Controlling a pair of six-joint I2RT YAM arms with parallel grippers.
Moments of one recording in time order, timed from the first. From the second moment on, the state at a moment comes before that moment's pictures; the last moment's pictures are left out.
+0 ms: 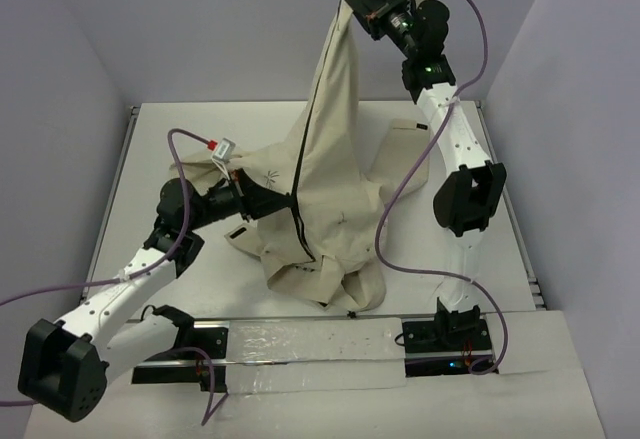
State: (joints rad) left arm -0.46 0.98 0.59 0.52 0.74 -1.04; right arm 0.19 2.12 2.27 0.14 -0.40 1.28
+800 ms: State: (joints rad) left arm -0.72 0.37 0.36 -0.16 0.47 -1.10; right arm 0.12 2.14 2.20 0.08 -0.36 1.25
